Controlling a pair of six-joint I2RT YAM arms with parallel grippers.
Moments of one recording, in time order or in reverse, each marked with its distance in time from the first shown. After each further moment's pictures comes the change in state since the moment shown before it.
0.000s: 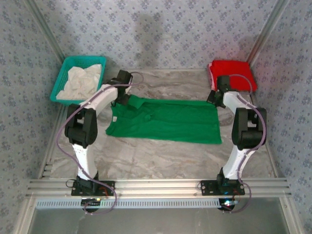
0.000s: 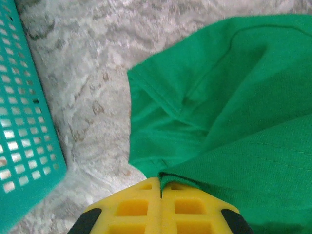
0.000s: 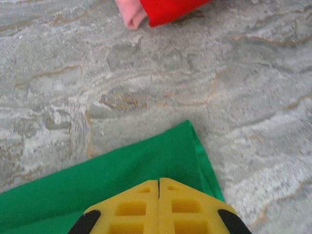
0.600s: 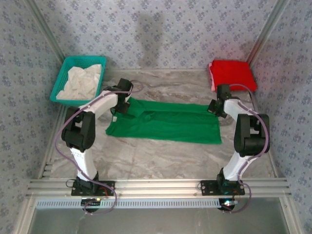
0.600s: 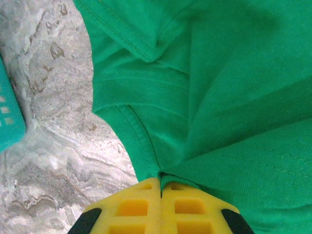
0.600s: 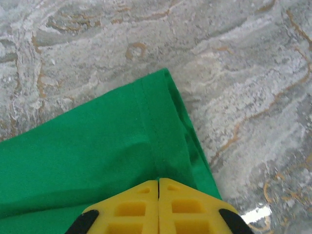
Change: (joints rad) left arm -0.027 -0.071 -0.164 -0.003 0.019 -0.083; right arm 0.000 -0.106 -0.173 -0.030 -0.002 0.042
